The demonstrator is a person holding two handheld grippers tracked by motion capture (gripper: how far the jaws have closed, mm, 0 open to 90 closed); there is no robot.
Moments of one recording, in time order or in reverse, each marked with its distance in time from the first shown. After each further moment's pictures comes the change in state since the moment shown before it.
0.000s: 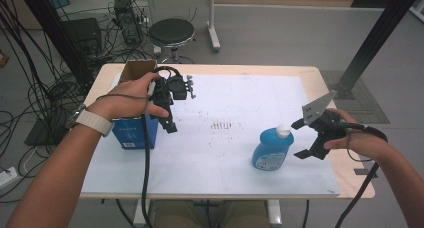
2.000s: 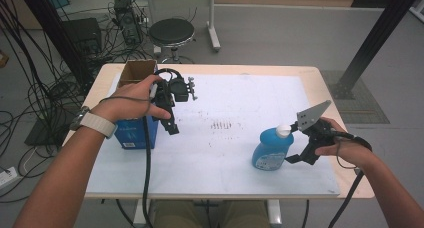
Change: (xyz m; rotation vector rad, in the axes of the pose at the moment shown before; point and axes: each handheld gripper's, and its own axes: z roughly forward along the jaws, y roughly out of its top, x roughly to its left) left arm 0.000 0.002 0.006 -0.010 -0.009 -0.011; right arm -0.002 -0.016 0.033 -0.127 0.019 0.008
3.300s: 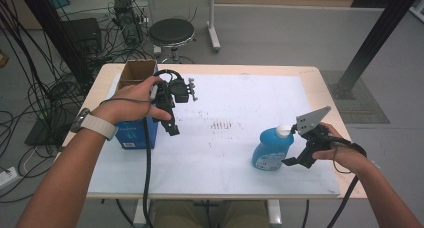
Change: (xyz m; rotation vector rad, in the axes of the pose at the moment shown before) left arm -0.002 0.000 0.001 0.002 0.000 -0.006; right arm 0.001 -0.015 0.013 -0.070 -0.007 0.010
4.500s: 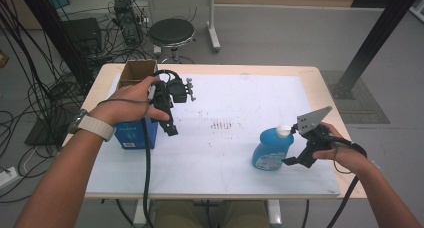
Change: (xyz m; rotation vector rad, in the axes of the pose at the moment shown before) left arm -0.001 -0.004 -0.002 -0.005 0.004 -0.008; right arm 0.000 0.001 -0.001 -0.005 -0.006 0.000
